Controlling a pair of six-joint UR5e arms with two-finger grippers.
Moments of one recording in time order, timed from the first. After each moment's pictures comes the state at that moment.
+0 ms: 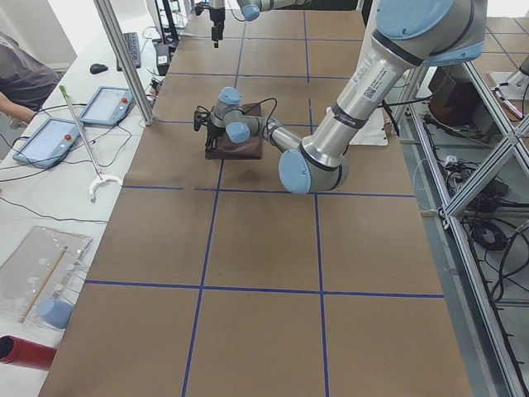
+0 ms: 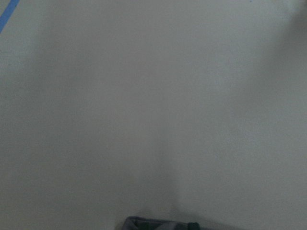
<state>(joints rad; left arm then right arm) -0.72 -2.30 -1.21 -2.14 -1.68 -1.29 1.10 -0.97 1.51 -1.54 2.25 0.82</state>
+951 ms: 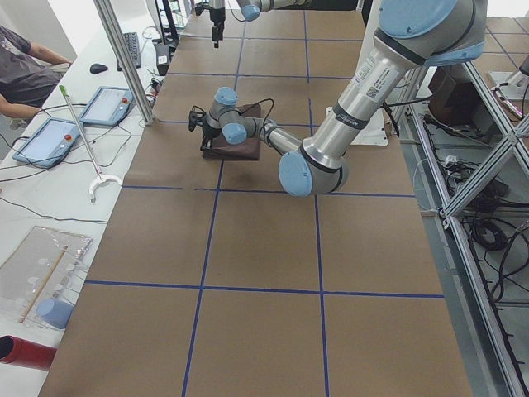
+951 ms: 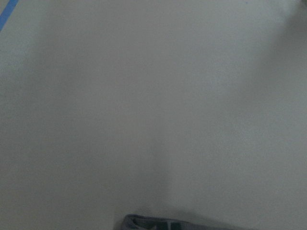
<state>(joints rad) -0.76 -2.28 -1.23 -2.14 -1.69 -1.24 1.10 -0.98 1.51 -1.53 2.25 0.82</state>
